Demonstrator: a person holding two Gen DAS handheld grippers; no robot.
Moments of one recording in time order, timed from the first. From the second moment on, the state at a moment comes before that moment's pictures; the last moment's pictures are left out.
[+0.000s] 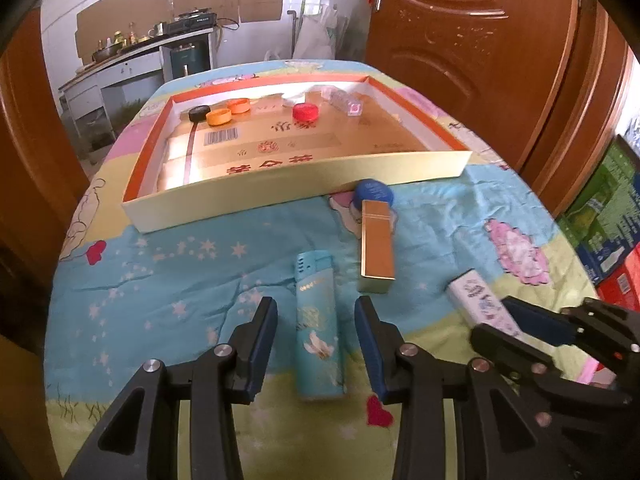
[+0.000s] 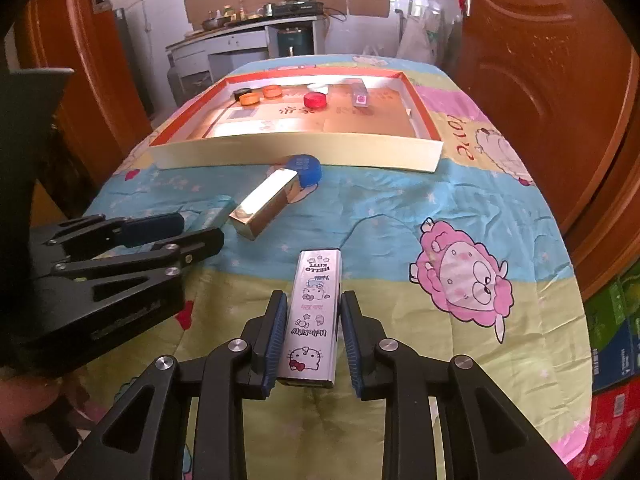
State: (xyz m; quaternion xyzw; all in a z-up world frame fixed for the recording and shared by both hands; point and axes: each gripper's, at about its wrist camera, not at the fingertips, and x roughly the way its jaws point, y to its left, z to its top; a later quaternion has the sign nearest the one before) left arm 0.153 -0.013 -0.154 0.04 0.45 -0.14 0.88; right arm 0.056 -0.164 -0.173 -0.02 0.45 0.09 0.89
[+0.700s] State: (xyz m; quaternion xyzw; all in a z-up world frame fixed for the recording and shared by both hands) left arm 0.156 -0.010 -0.155 0.04 0.44 -0.14 0.89; right arm 0.080 -0.156 -0.180 -0.04 0.46 0.10 0.88
